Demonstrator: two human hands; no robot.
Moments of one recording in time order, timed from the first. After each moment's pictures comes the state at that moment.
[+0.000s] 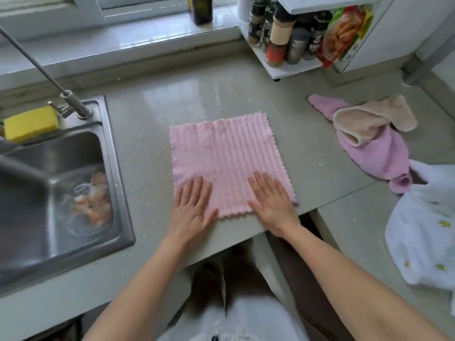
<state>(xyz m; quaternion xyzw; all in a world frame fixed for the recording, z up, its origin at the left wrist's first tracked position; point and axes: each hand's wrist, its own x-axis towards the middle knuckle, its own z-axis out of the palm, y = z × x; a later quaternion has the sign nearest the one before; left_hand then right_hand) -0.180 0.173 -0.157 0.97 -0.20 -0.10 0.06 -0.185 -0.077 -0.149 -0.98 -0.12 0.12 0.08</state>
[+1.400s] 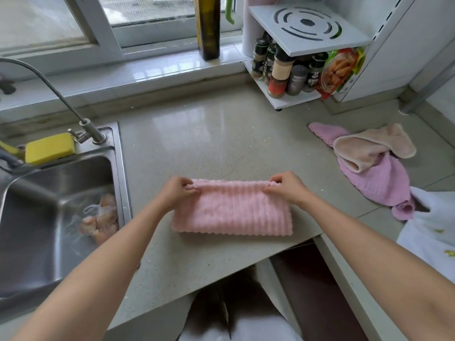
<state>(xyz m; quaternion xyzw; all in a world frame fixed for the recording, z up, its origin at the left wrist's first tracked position) -0.072 0.197 -0.083 0.91 0.01 -0.22 0.35 -0.089 -0.097 -0.075 -0.90 0.09 0.19 0.38</state>
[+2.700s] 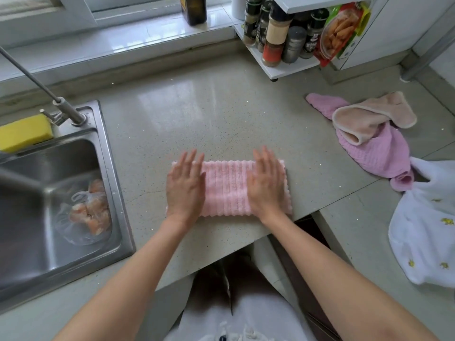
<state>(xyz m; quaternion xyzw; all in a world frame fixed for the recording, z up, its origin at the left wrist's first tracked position) -0.126 0.156 -0.122 0.98 -0.11 0.09 0.17 -0.143 -0.024 -0.120 -0.97 0.08 -0.08 0.20</state>
